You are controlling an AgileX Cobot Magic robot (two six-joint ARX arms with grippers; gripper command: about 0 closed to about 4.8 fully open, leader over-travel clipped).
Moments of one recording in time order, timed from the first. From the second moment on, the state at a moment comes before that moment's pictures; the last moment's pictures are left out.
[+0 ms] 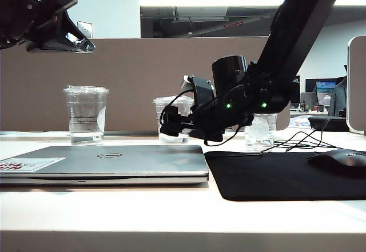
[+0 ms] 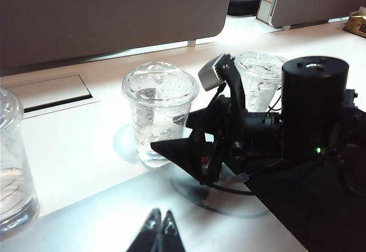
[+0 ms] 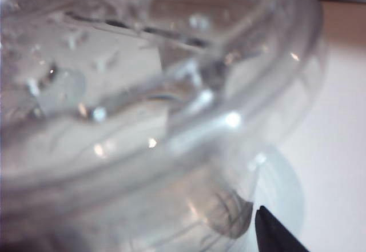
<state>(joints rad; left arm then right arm) -0.27 1.14 0.57 0.39 0.34 0.00 0.43 2.32 1.44 0.64 -0.19 0.10</state>
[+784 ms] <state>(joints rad) -0.28 1.14 0.57 0.39 0.34 0.00 0.43 2.36 1.52 0.61 -0.23 0.12</state>
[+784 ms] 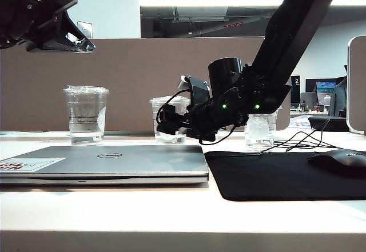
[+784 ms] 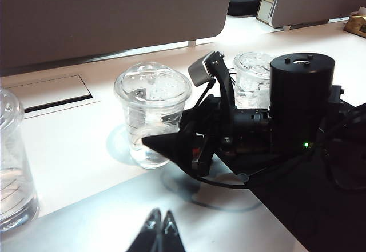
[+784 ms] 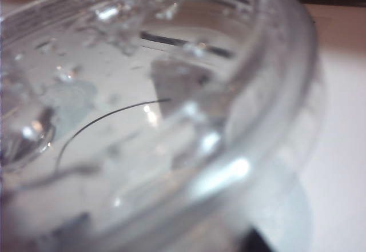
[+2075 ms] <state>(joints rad) -0.28 1.14 0.57 0.39 0.34 0.00 0.41 2.09 1.23 0.67 -0.28 0.13</state>
